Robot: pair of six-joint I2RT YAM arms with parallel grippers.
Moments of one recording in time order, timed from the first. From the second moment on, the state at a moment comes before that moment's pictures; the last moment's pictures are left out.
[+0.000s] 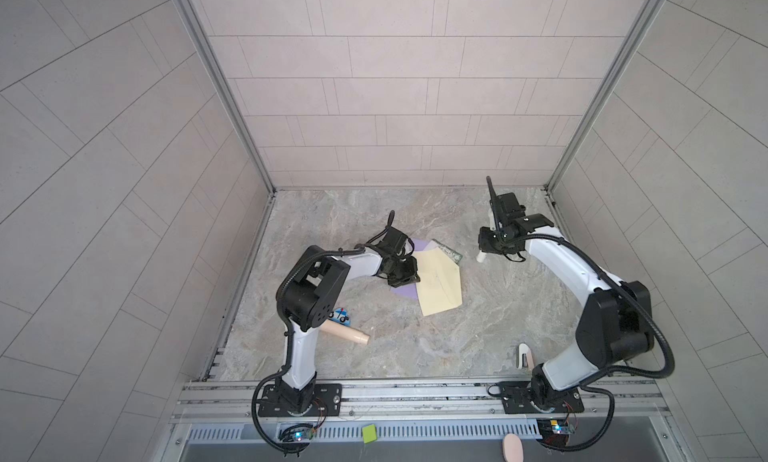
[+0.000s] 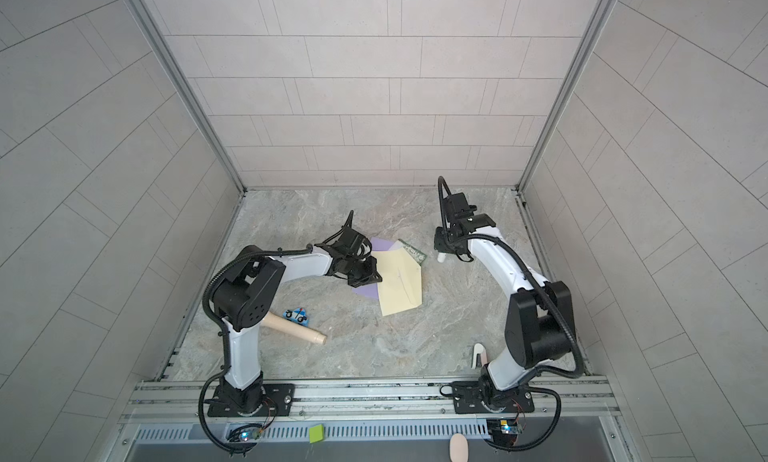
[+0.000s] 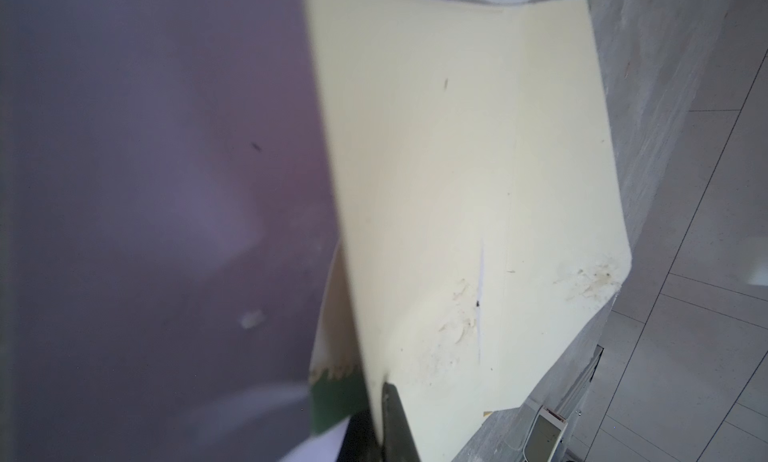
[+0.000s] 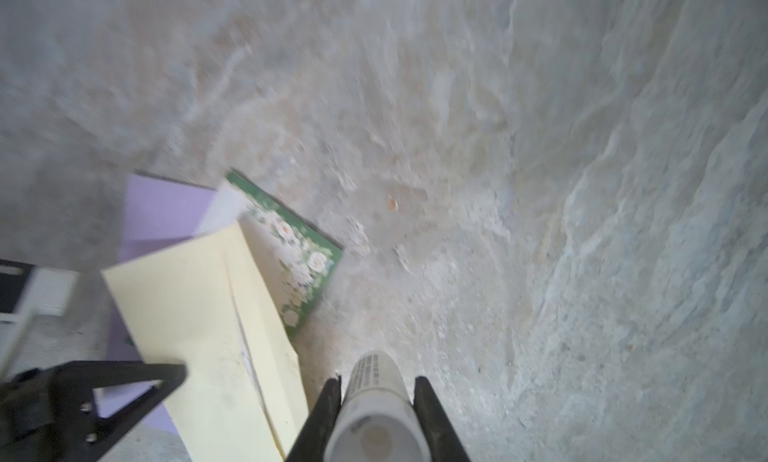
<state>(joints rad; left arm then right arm) -0.58 1.99 1.18 -0.25 0.46 -0.76 0.19 1.61 1.28 -0.83 0.00 0.37</state>
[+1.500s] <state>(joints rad) -0.58 2.00 1.19 -0.26 0.45 -0.75 0.37 1.85 1.26 -0.73 -0.15 0.38</state>
